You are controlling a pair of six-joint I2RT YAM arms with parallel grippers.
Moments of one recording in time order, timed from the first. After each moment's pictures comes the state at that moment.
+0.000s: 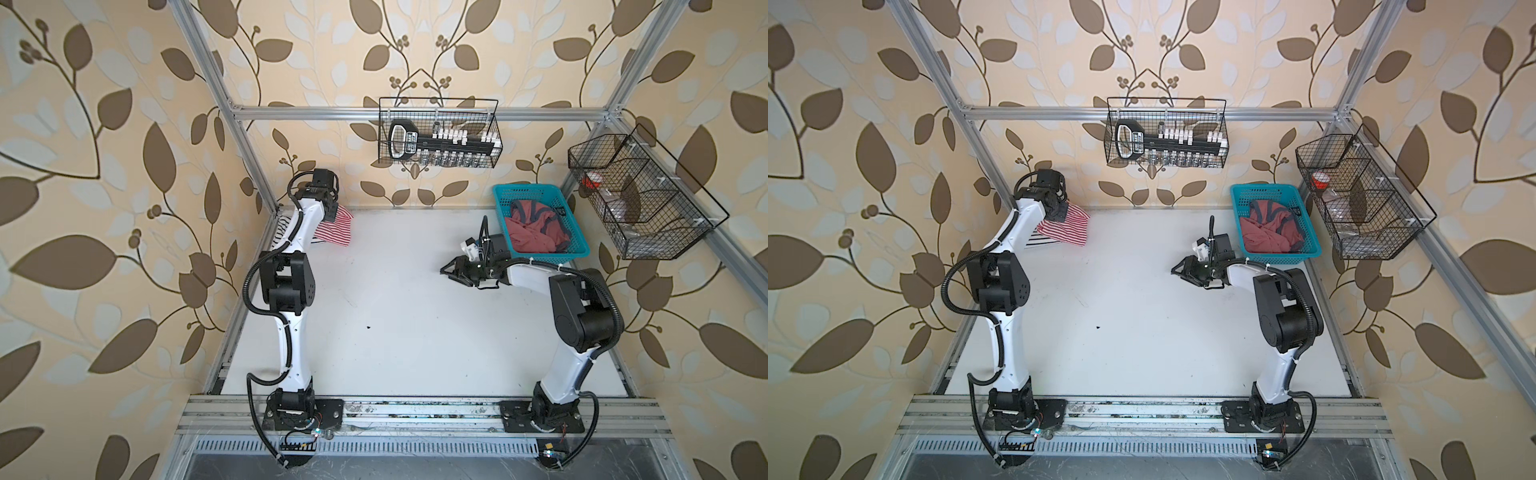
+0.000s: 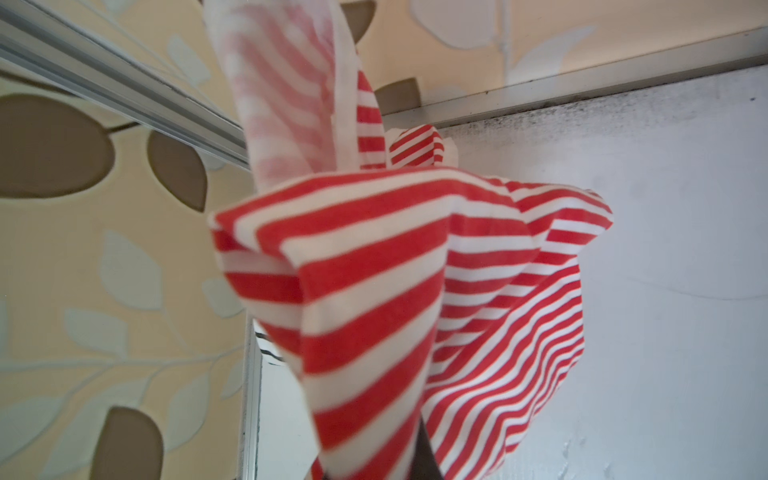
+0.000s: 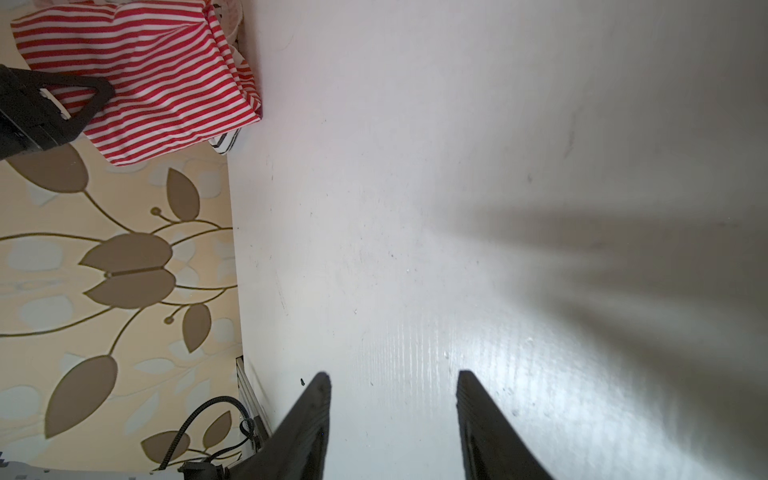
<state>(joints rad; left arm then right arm) -0.01 2.21 2.14 -0.84 -0.32 0.15 0.20 1.86 1.07 -0.10 -0.65 0.60</state>
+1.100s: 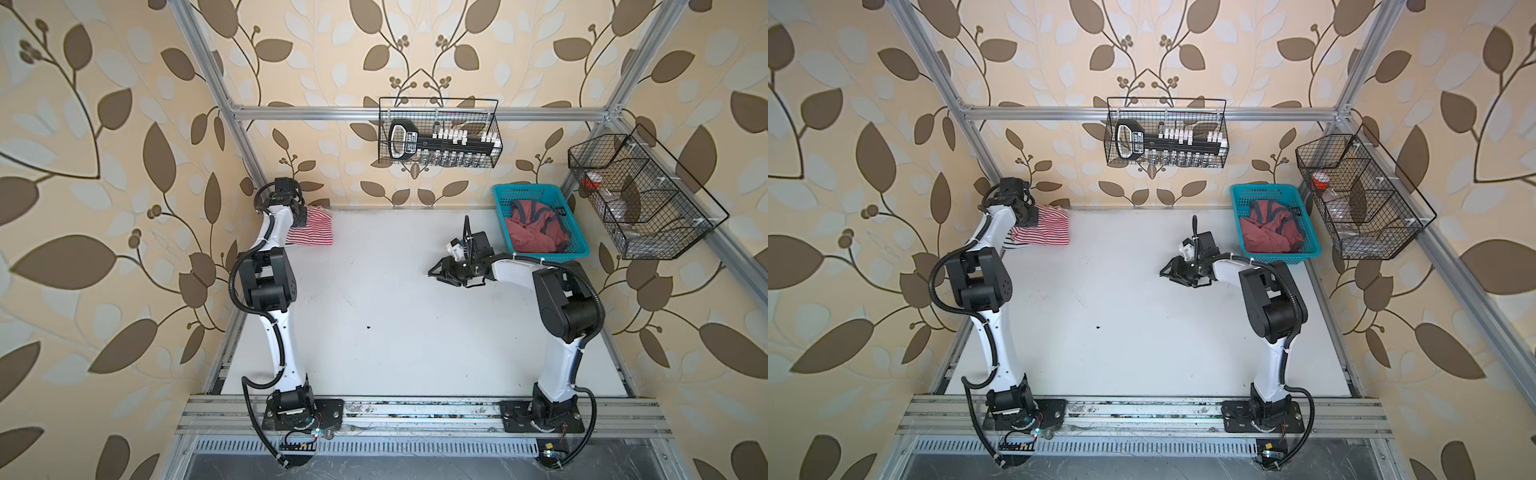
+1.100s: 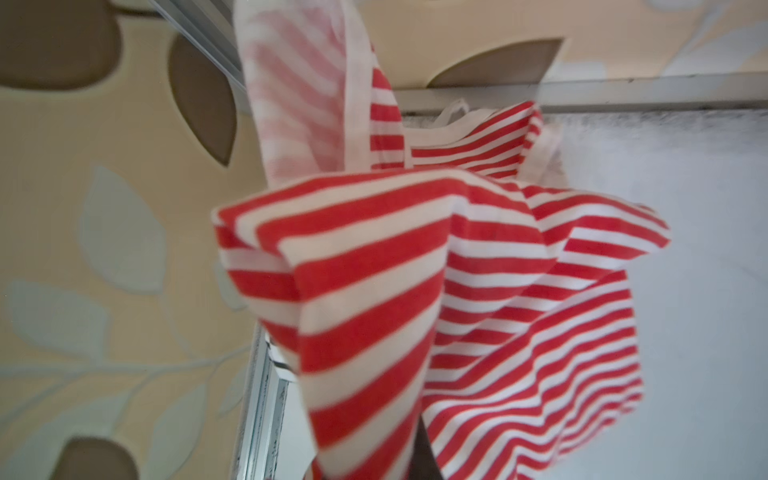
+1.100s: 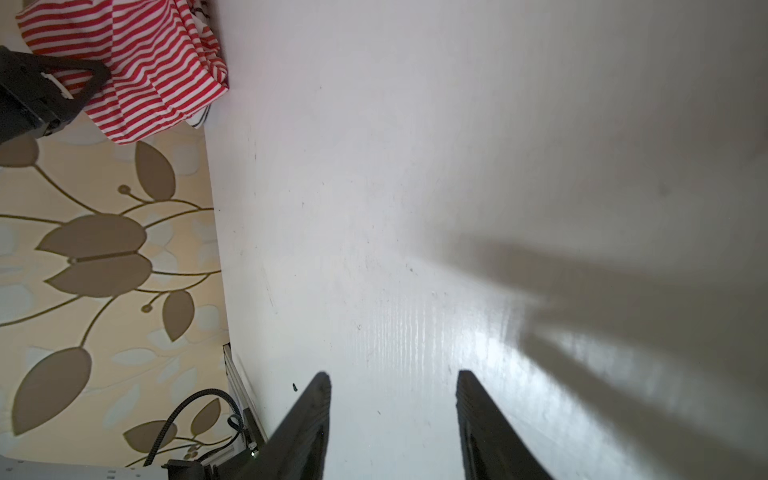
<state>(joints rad) 0.21 2.28 2.06 -0.68 -0.14 0.15 0.29 1.98 1.19 -0.17 -0.62 0.60</state>
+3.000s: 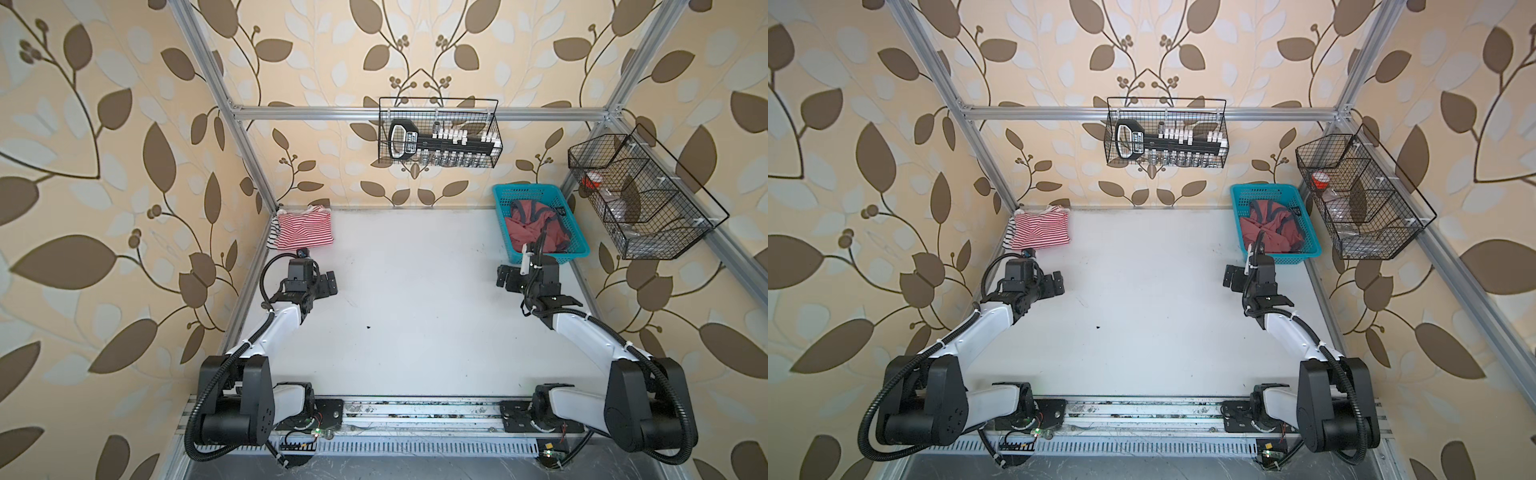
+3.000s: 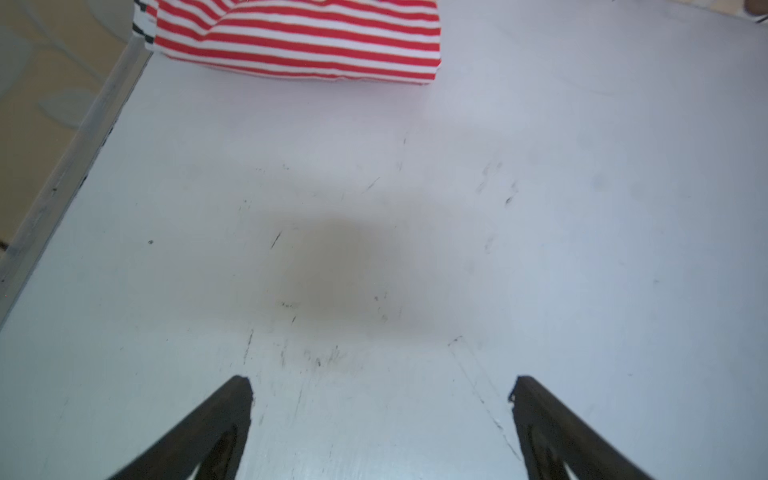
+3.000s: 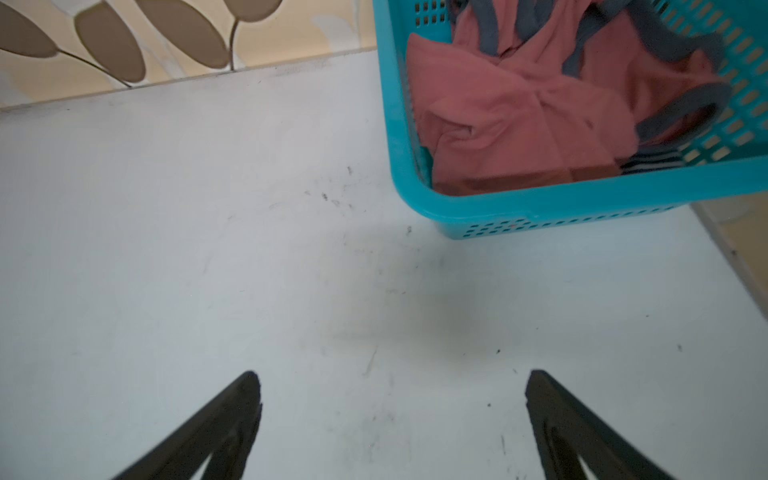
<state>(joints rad) 0.02 1.24 0.61 -0.14 -0.09 -0.21 0.03 1.25 0.57 0.08 0.16 0.12</state>
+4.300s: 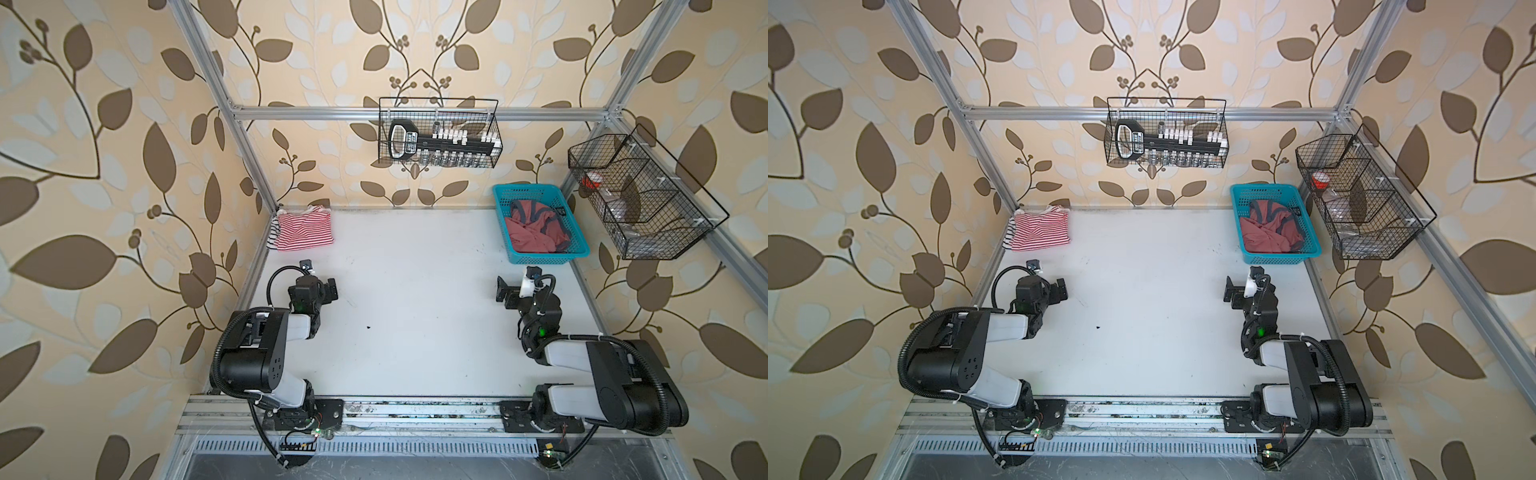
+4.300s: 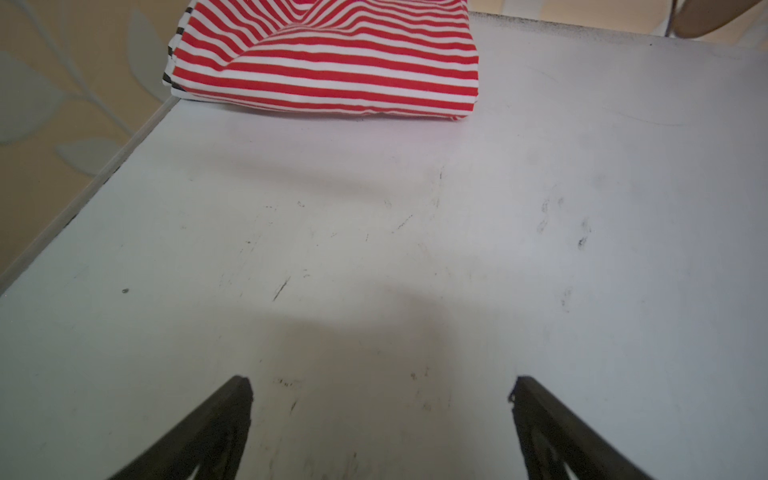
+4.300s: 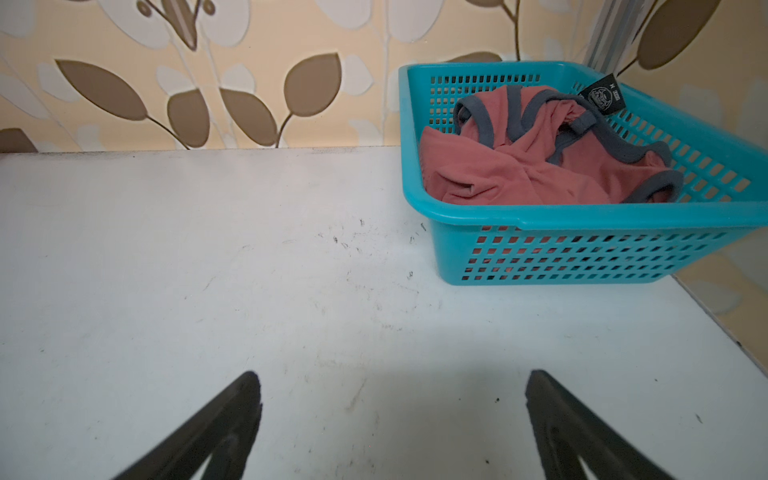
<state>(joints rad) 0.02 1.51 0.38 0.58 -0.16 -0.15 0.02 1.35 0.18 0.93 0.08 0.01</state>
